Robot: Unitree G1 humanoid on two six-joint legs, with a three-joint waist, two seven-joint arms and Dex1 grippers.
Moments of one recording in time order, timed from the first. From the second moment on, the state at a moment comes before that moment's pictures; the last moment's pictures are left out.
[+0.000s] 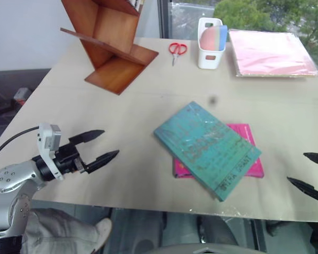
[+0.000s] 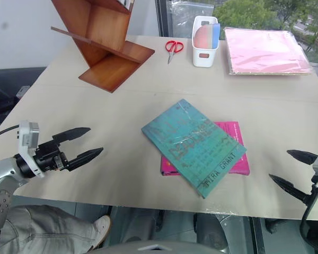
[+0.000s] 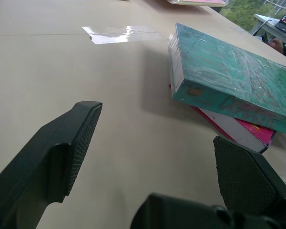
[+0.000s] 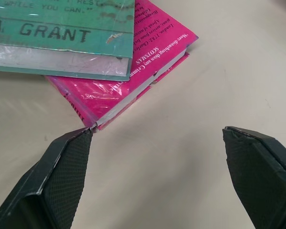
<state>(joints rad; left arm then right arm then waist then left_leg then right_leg) 0.14 0.82 0.42 -0.22 -0.64 0.26 -1.05 0.50 -0.79 -0.73 -0.40 0.47 0.25 1.13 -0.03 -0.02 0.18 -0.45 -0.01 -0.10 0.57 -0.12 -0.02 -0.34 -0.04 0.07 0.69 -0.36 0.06</state>
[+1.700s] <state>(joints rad) 0.11 0.84 0.27 -0.37 -0.73 0.26 -1.44 0.13 -0.79 -0.04 -0.47 0.56 0.39 1.19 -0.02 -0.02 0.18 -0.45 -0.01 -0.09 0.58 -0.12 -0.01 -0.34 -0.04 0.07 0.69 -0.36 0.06</state>
